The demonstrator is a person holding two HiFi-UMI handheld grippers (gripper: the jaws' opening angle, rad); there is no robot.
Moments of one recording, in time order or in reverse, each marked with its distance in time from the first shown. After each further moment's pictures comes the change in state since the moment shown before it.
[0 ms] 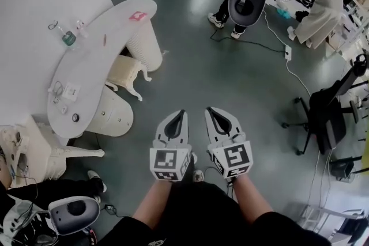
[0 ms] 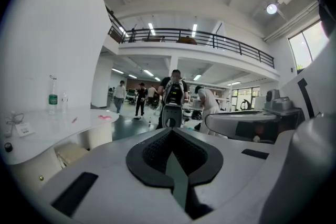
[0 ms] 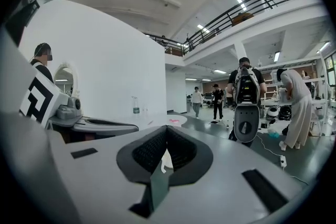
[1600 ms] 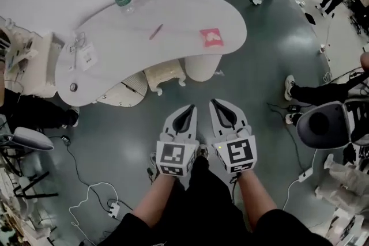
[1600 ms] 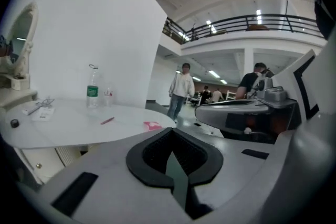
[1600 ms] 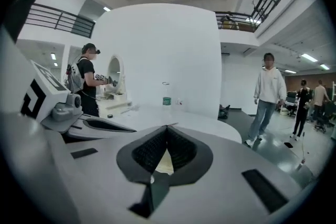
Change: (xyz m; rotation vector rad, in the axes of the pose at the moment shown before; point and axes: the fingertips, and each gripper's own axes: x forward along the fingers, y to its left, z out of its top) left arm 0.331 0.299 0.046 -0.263 -0.030 0.740; right arm 0.490 -0.099 0.042 -0.282 0.087 0.839
